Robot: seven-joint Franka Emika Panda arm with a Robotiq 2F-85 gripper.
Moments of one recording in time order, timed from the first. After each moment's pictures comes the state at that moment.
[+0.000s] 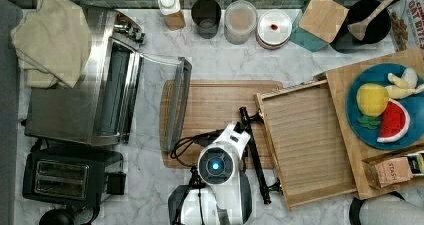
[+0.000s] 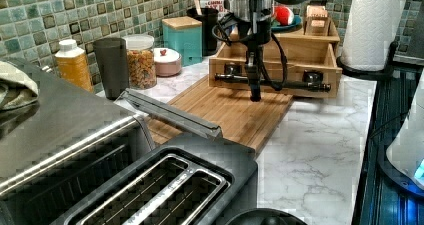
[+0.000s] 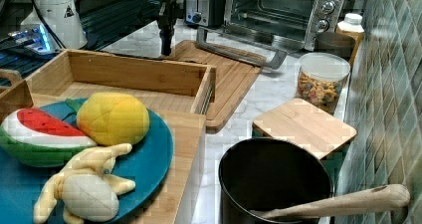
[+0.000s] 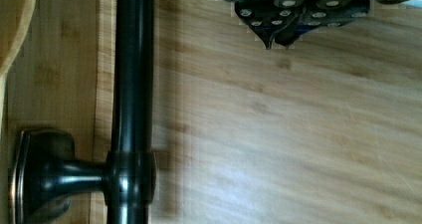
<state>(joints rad) 0.00 -0.14 0.03 -2.72 -0.19 0.96 -0.84</state>
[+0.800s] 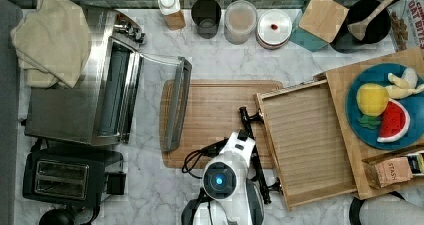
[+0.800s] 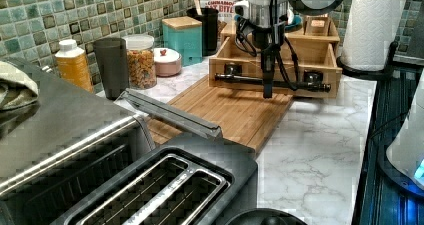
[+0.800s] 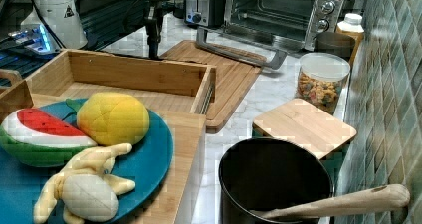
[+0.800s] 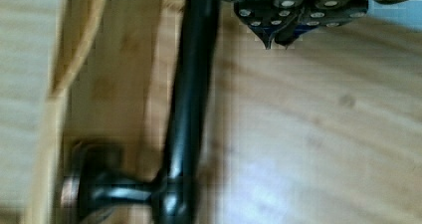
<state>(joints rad) -0.07 -0.18 0.01 -2.79 -0.41 1.07 -0.88</state>
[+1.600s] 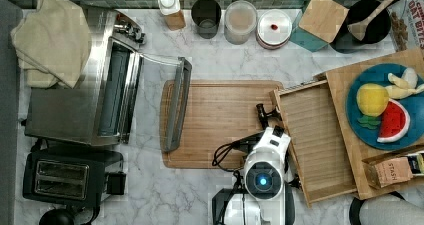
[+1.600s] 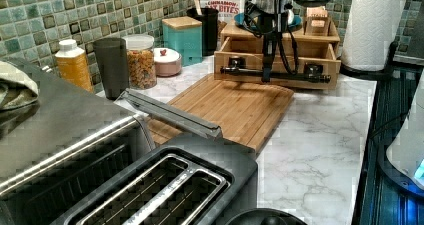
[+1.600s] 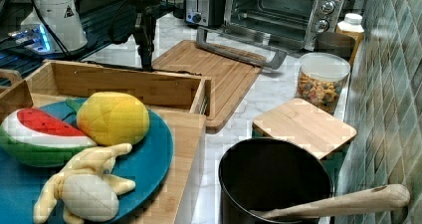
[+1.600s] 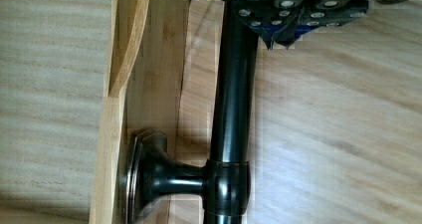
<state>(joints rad) -0.13 -0.12 -0.14 -2.73 -0.41 1.14 -1.04</state>
